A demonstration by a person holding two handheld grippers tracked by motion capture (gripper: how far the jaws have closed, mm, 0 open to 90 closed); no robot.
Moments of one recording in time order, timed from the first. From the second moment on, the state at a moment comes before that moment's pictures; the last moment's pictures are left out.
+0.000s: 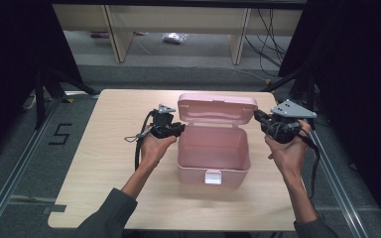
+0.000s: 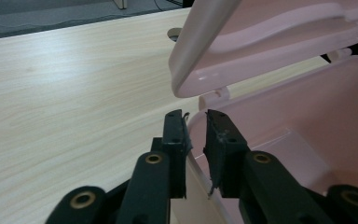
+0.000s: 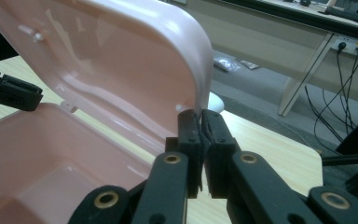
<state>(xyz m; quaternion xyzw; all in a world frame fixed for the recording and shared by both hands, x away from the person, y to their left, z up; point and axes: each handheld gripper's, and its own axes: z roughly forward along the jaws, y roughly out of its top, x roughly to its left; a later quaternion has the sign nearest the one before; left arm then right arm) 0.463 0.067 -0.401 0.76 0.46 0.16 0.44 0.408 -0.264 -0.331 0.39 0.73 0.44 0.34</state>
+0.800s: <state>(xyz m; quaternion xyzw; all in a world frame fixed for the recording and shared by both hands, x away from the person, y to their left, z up) 0.418 0.083 -0.387 0.79 0.41 0.11 0.45 0.389 -0.269 -0.340 0.38 0.74 0.45 0.33</state>
